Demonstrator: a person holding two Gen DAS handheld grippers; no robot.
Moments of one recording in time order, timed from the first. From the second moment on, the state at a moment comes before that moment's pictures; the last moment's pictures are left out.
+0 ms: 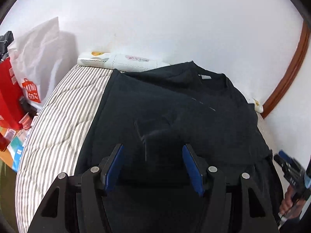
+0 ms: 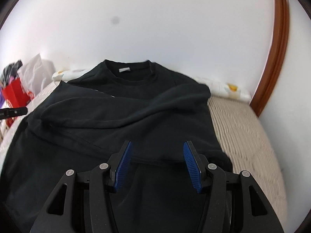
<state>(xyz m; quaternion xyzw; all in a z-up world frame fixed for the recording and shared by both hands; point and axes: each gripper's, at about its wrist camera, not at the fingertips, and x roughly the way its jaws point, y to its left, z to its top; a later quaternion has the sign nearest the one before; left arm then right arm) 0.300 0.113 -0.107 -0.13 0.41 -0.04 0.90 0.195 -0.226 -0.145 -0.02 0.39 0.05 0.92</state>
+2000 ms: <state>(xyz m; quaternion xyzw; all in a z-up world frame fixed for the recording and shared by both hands) 0.206 0.124 -0.083 -0.05 0.40 0.00 0.91 0.146 -0.297 -0.116 0.02 0.38 -0.03 0.92</state>
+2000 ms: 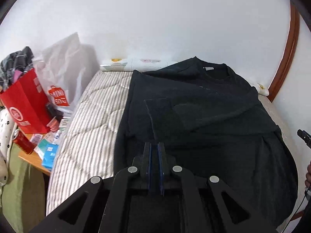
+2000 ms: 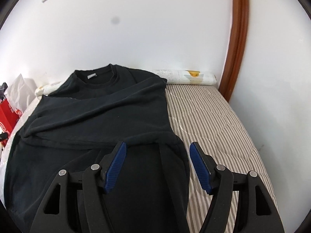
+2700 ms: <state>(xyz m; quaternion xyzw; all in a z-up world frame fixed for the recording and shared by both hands) 0.097 0.127 -0.114 -0.08 0.44 0.00 0.90 0.041 -0.299 -0.135 0.04 0.45 -0.01 0.89</state>
